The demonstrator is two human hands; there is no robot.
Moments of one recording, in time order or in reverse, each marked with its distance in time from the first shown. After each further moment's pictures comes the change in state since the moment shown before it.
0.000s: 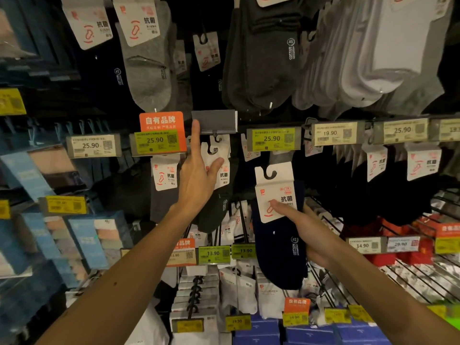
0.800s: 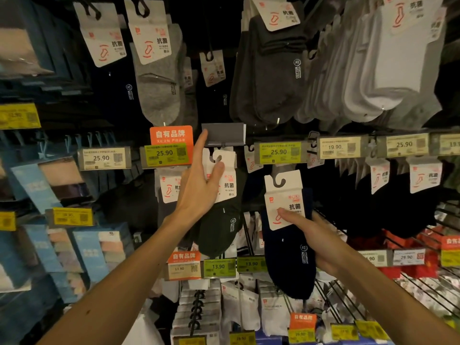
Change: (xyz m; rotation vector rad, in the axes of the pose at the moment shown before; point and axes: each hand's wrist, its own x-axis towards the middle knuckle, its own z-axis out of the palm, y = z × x) left_hand 0.003 0.013 -0.028 -0.206 -0.099 -0.059; right_hand 0.000 -0.010 0.006 -0.067 0.067 -0.022
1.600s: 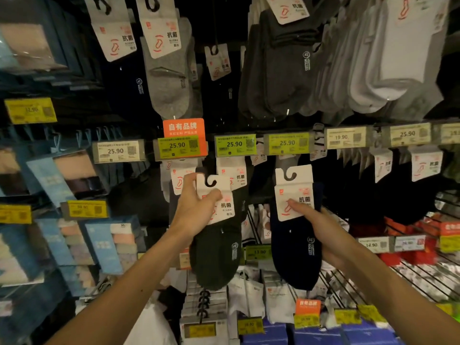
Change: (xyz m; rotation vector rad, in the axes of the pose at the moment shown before) left_hand -0.049 -0.006 -0.030 -0.249 -0.052 -0.541; right_hand -0.010 0.012 0.011 0.096 0.053 0.017
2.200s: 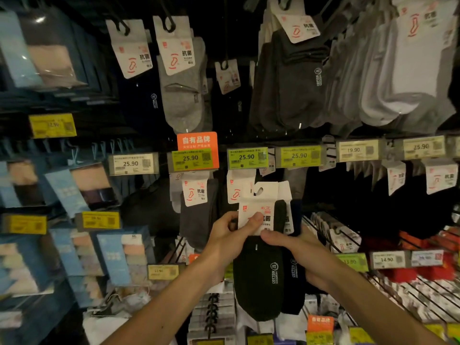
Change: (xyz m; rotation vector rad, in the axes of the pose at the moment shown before) left_hand -0.038 0.001 0.021 -0.208 -0.247 -0.247; right_hand -0.007 0.012 0.048 -0.124 -0.197 -0.054
